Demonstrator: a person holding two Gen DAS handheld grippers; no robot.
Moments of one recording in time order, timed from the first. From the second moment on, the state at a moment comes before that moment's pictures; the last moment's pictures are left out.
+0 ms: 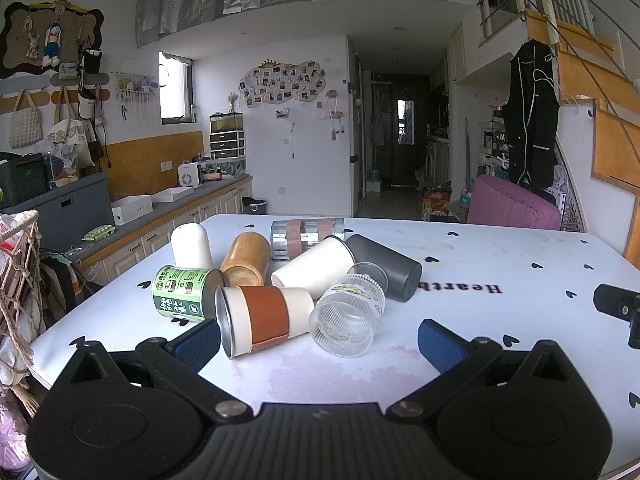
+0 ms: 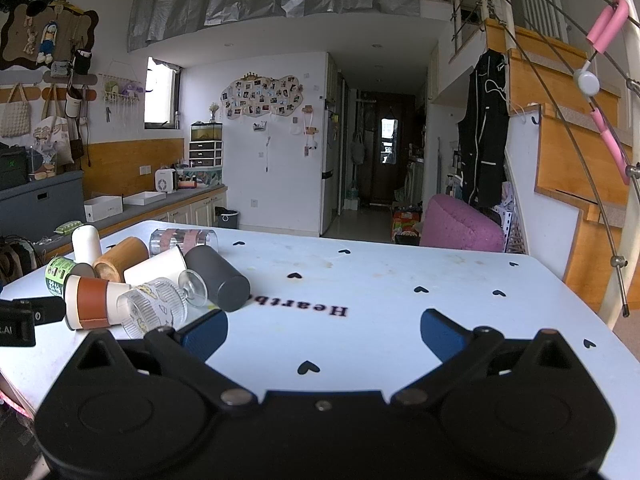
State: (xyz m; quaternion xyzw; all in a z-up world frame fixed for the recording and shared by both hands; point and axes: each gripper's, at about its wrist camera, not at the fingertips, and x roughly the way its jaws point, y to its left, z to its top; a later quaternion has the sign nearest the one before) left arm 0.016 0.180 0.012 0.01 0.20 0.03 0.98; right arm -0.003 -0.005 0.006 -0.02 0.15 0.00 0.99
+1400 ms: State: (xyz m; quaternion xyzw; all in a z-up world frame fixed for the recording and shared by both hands) left arm 0.068 0.177 -0.011 -0.01 0.18 -0.07 0.98; right arm -0.008 -0.018 -0.006 0.01 0.15 0.01 0.99
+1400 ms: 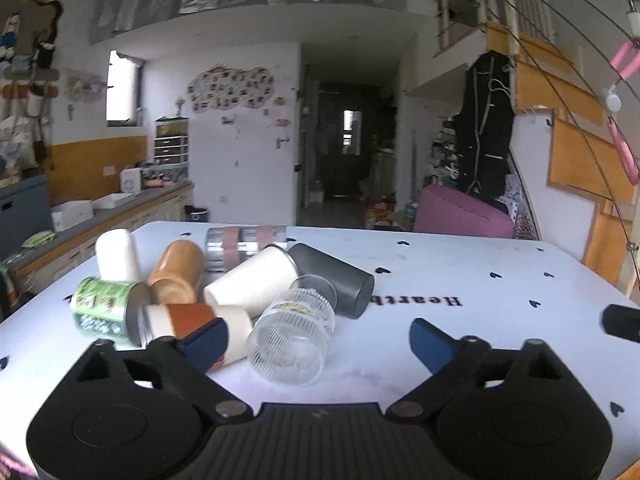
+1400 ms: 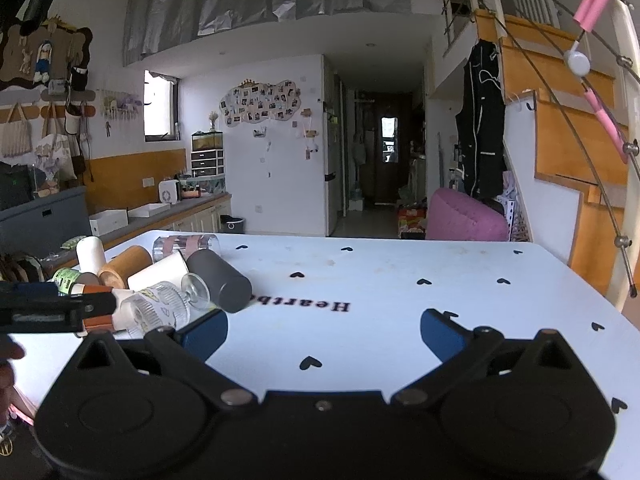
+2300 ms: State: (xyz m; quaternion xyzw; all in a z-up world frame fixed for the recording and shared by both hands) left arm 0.155 0.167 -0.057 0.10 0.24 -0.05 0.96; right arm -0.009 -0.024 -0.013 0.02 0.15 0.01 0.99
